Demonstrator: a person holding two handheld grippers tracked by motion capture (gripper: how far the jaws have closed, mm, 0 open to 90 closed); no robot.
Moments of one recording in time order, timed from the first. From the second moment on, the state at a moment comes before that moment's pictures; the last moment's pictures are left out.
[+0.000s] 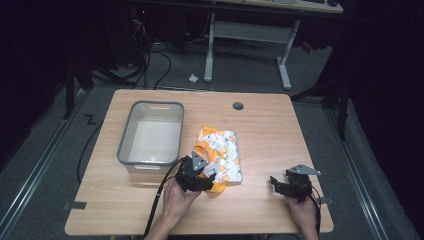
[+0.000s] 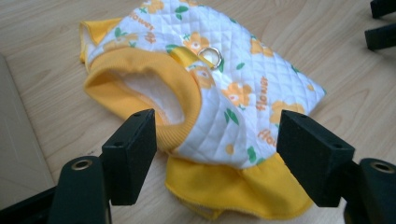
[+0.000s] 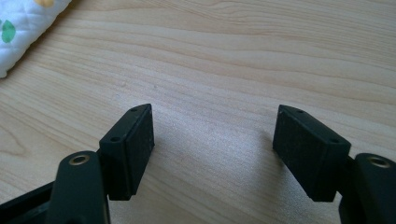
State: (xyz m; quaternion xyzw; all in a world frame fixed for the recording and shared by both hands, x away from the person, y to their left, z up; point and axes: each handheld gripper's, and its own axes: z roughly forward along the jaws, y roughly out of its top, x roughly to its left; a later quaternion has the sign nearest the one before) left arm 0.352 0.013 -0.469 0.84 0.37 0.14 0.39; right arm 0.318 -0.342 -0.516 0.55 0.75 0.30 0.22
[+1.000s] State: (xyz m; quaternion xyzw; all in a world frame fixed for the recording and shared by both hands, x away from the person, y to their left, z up) left arm 0.411 -0.014 -0.480 0.82 0.44 0.13 0.35; right arm 0.318 -0.342 -0.516 0.55 0.75 0.30 0.22
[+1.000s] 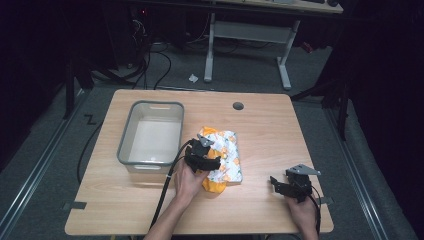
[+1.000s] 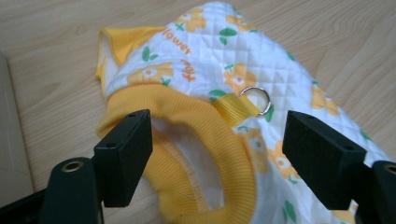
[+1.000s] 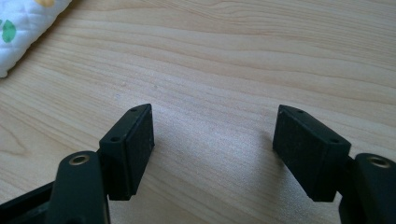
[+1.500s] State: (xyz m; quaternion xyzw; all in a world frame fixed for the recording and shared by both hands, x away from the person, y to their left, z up) left arm 0.425 -0.018 -0.503 0.82 0.46 0.12 0.31; right arm 0.318 -0.342 -0.516 0.55 0.75 0.30 0.22
